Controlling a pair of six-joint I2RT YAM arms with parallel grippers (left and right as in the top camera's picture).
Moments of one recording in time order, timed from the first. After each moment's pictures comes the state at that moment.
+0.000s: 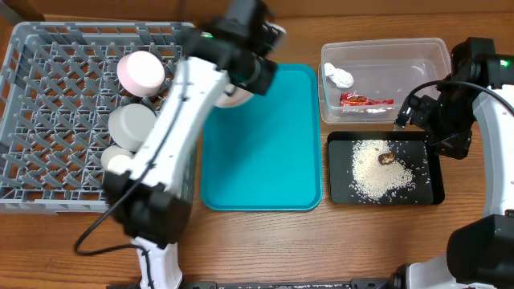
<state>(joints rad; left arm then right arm) -0.38 2.00 2.14 -1.24 0.17 0.03 -0.15 1.69 1.65 -1.53 -0.13 0.35</state>
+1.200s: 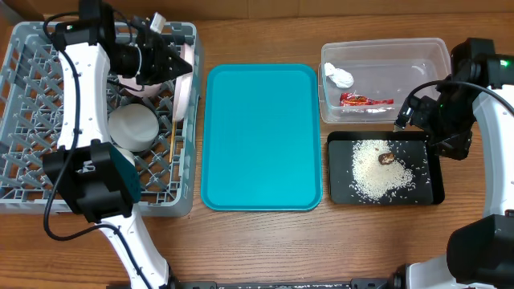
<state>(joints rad) 0.19 2.17 2.14 -1.36 0.90 0.13 -0.15 1.69 1.65 -1.54 -0.13 0.35</state>
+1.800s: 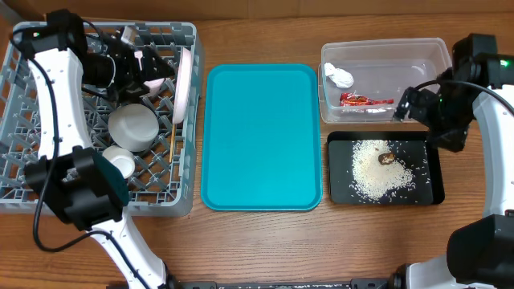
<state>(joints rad) 0.28 2.12 2.14 -1.46 0.69 0.06 -0.14 1.69 1.65 -1.42 -0.20 0.34</state>
